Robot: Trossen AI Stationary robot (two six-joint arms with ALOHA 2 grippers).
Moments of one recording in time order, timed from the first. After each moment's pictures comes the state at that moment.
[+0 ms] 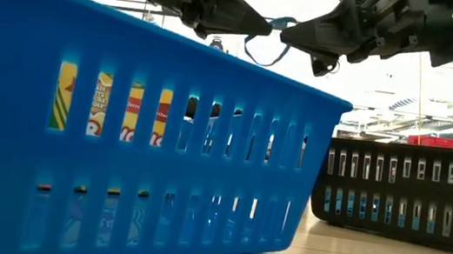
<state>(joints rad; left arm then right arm) -0.26 1.59 0.81 0.55 -0.36 0.15 0.16 1.41 0.59 0.58 -0.03 0.02</state>
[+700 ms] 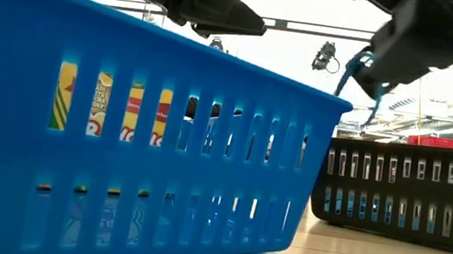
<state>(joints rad) -0.29 1.58 0.81 0.46 -0.24 0.18 0.40 1.41 0.76 -0.06 0.00 0.32</state>
